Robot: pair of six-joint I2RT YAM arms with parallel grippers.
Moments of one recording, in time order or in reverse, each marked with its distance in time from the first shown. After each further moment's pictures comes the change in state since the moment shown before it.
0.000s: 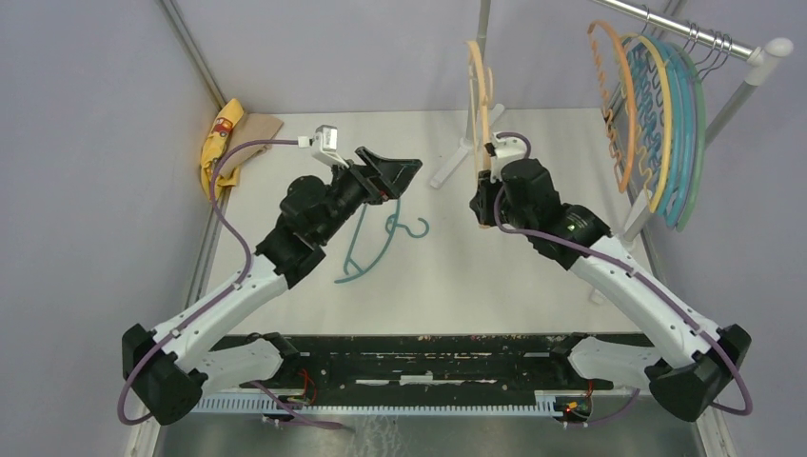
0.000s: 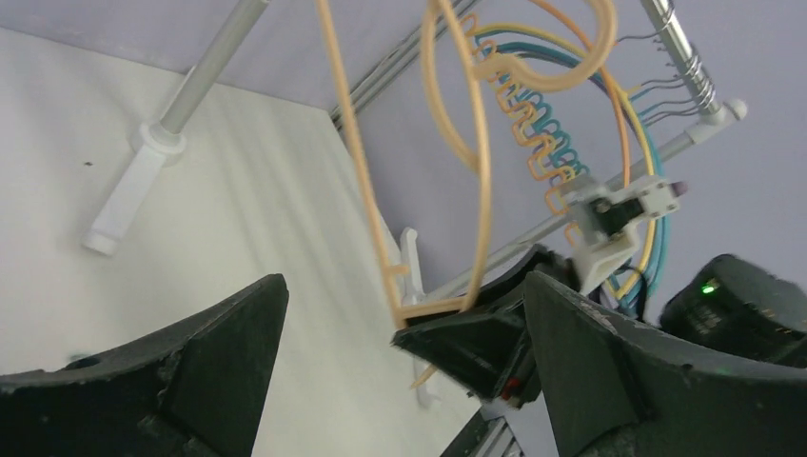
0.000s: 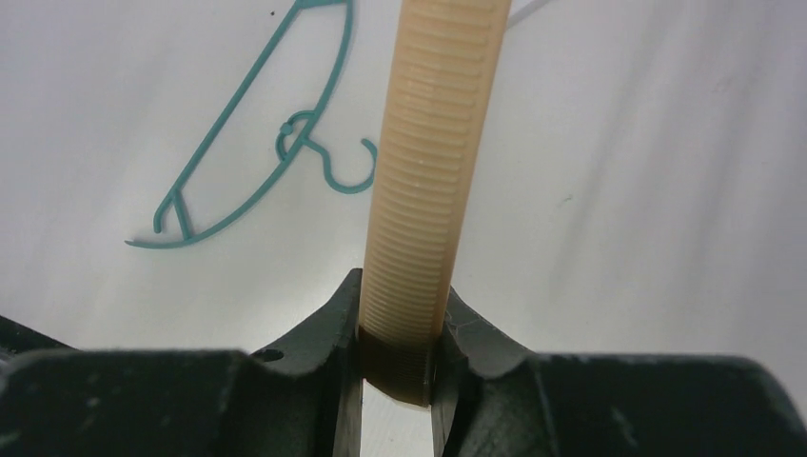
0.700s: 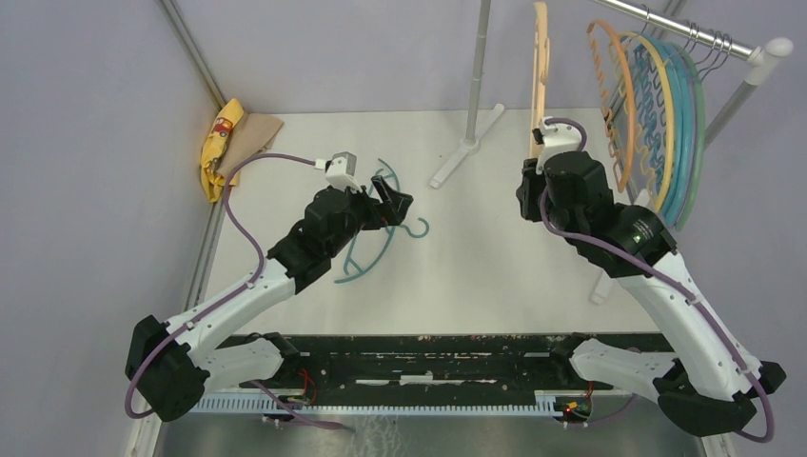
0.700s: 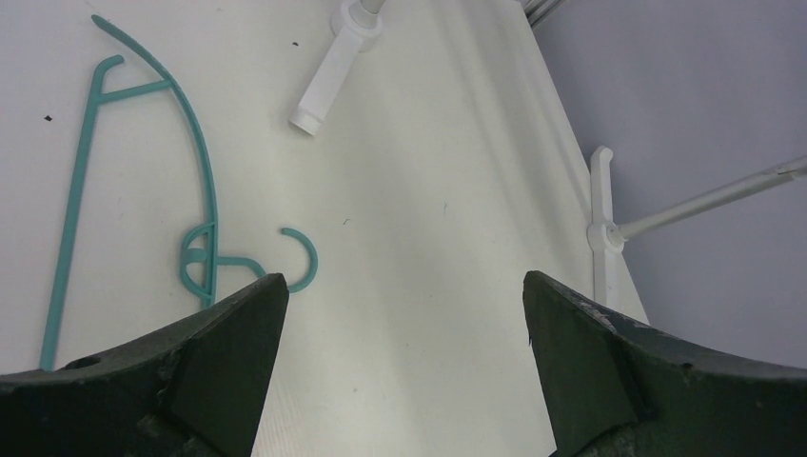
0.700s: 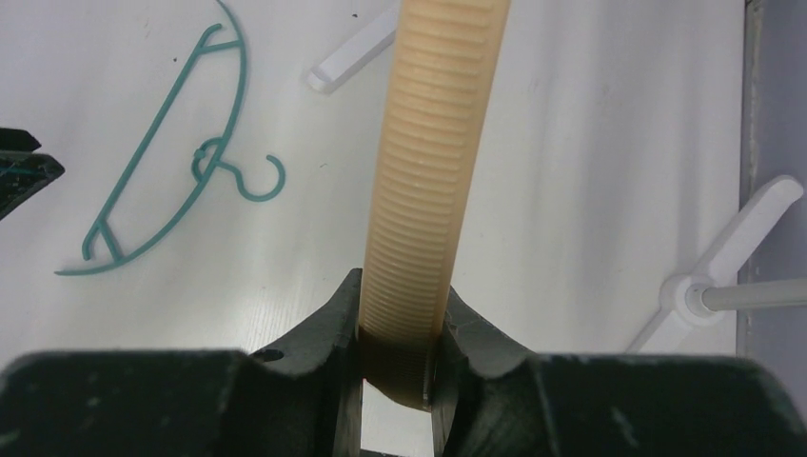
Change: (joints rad) left arm 0.000 -0.019 -0.142 -0.217 -0.129 0.180; right arm 0.001 -0.131 0.280 -0.408 0.239 -0.030
